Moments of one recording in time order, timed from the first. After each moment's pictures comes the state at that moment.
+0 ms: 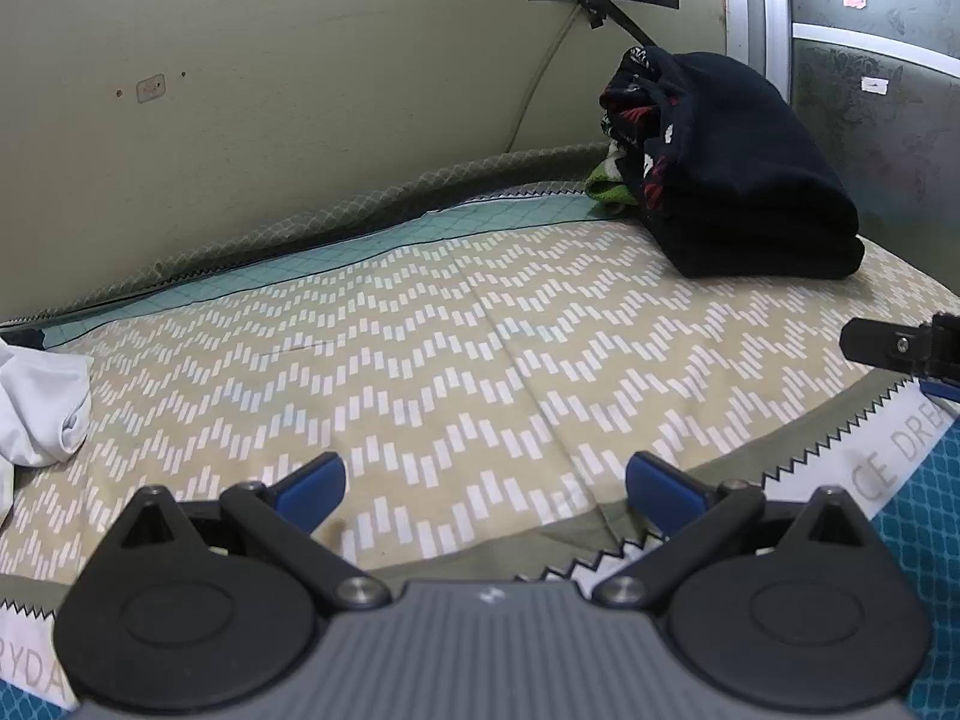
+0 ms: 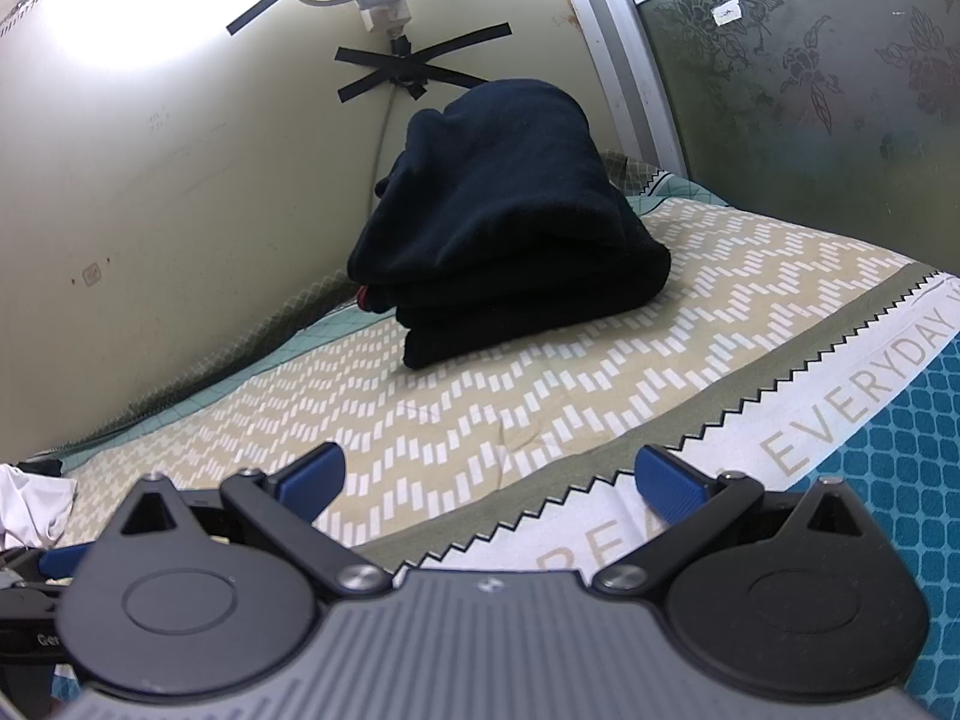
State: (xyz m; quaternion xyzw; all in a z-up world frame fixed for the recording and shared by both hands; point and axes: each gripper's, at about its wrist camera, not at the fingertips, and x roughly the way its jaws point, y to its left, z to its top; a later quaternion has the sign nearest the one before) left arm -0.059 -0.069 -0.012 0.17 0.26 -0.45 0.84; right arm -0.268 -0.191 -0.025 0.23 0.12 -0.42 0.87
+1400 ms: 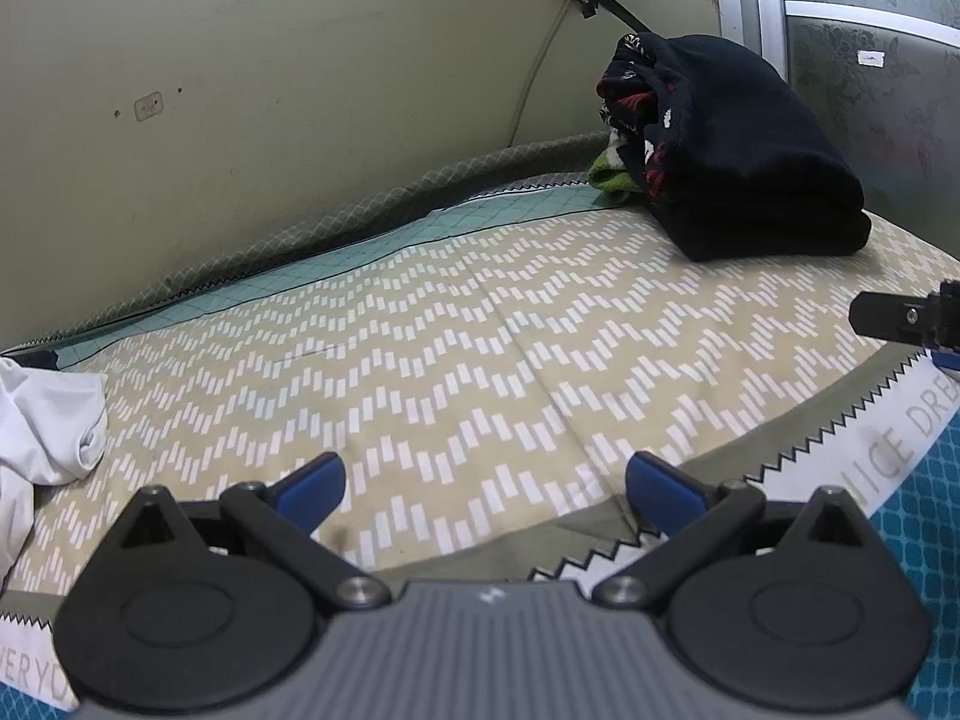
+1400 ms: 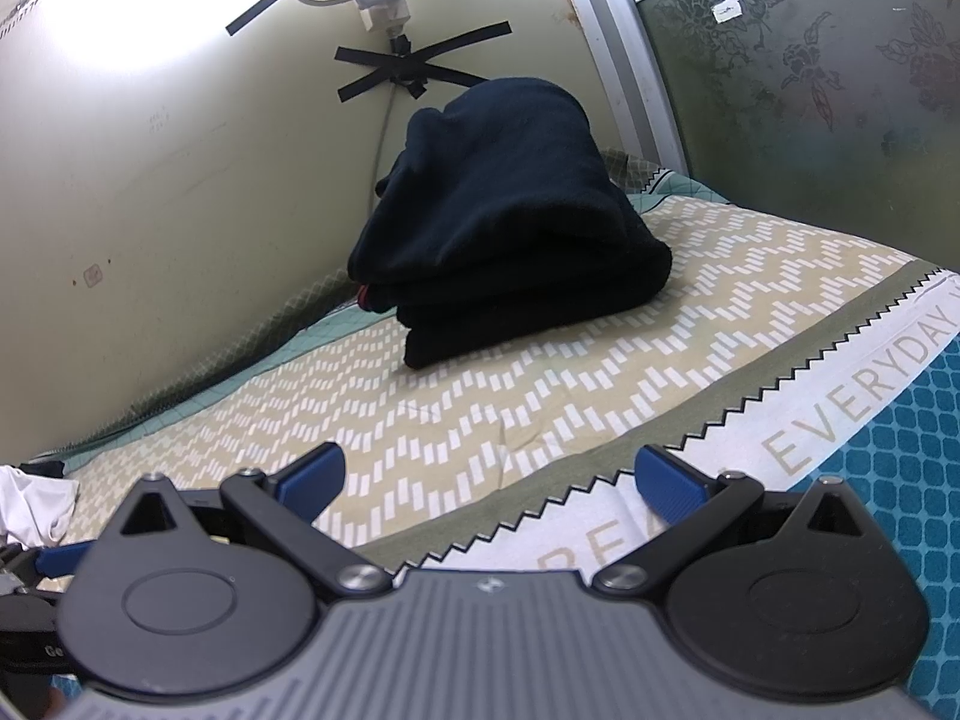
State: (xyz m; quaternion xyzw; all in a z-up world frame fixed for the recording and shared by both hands) left arm -0.061 -0.070 -0.012 0.21 0.25 -0.43 0.84; right arm -0.266 -0.193 -0.026 0.23 0.11 -0.42 0.87
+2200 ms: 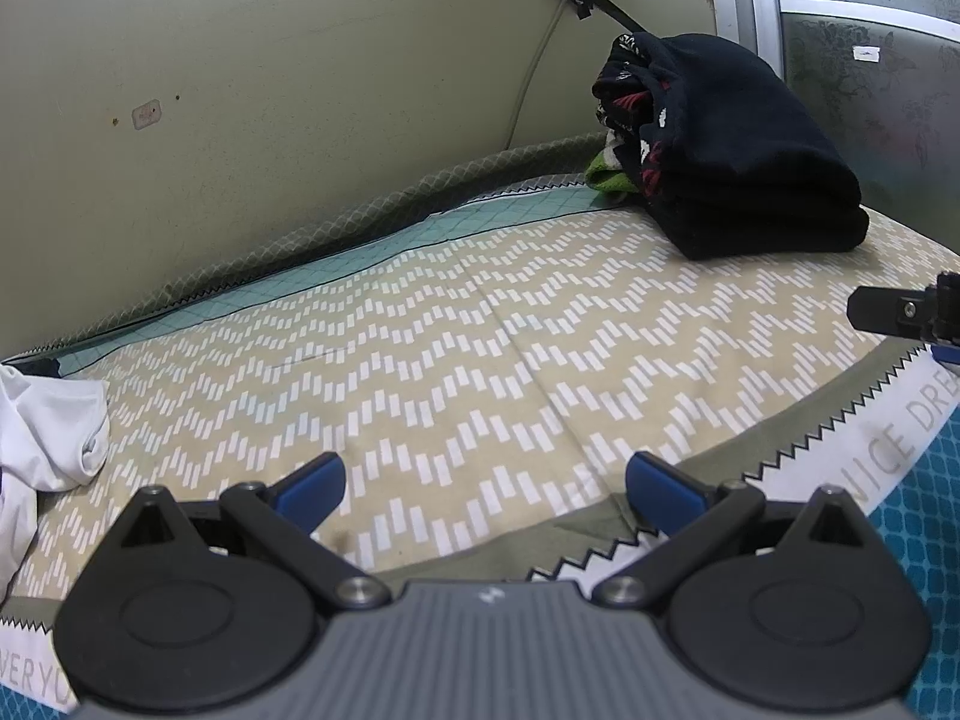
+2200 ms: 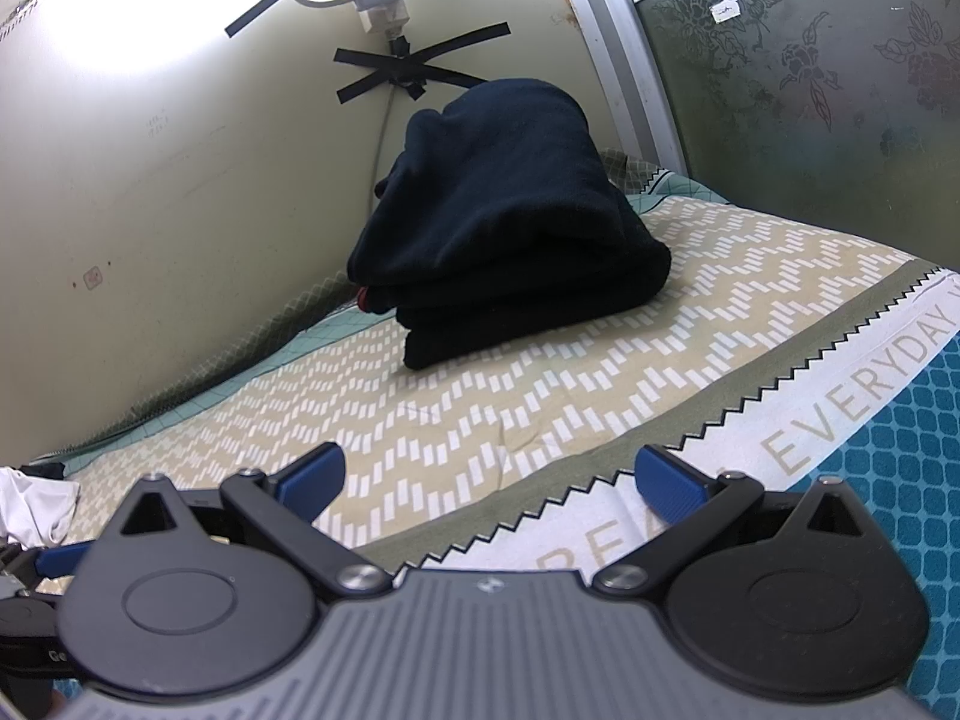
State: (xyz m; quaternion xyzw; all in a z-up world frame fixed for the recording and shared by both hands) left arm -0.062 -0.069 -0.012 0.21 0.24 -0.44 0.84; right arm -0.266 -0.195 -0.026 0.23 0.11 -0.42 0.87
